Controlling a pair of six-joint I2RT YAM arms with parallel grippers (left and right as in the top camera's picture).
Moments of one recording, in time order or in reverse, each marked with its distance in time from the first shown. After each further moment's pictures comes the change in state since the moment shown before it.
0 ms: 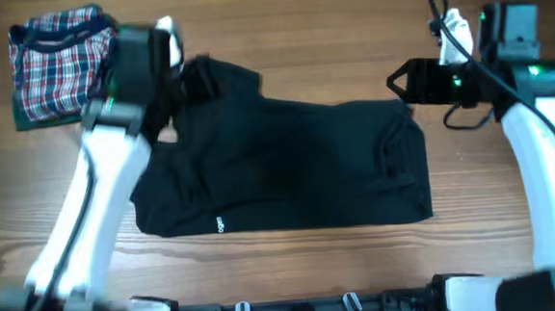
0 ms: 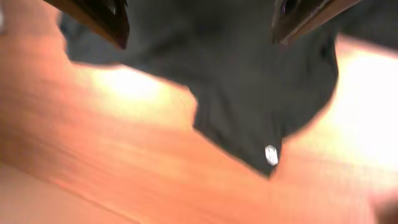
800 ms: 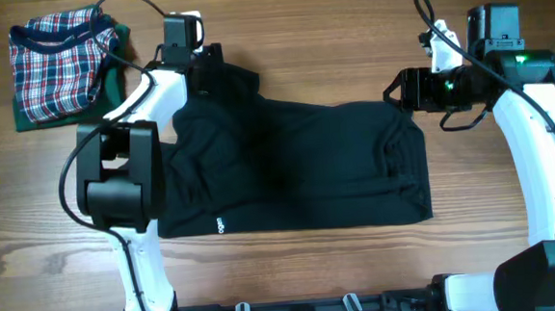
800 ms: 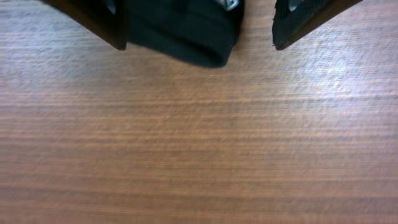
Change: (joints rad) left arm 0.058 0.670 0.130 0.536 -0.132 0.293; right arm 0.000 0.051 0.000 -0.068 0.020 -0.052
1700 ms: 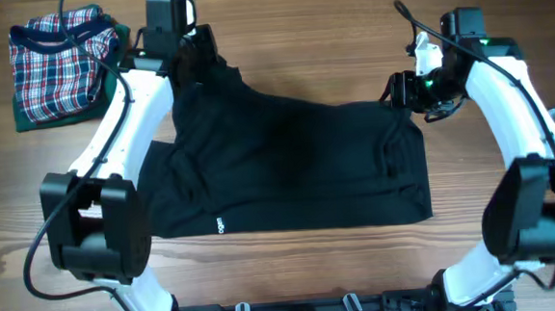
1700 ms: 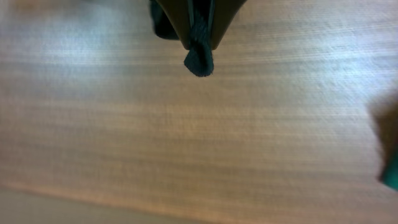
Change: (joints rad) left arm -0.039 -0.305 0.010 -0.291 0.033 -0.099; right arm 0.000 0.281 -0.001 0.104 0.086 0.042
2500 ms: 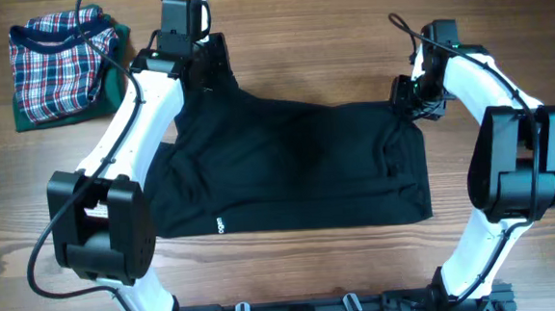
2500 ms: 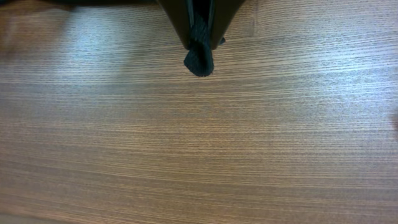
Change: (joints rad) left arm -0.038 0.001 0.000 -0.037 0.000 0.000; right arm 0.000 0.226 -0.004 0.190 0.217 0.198
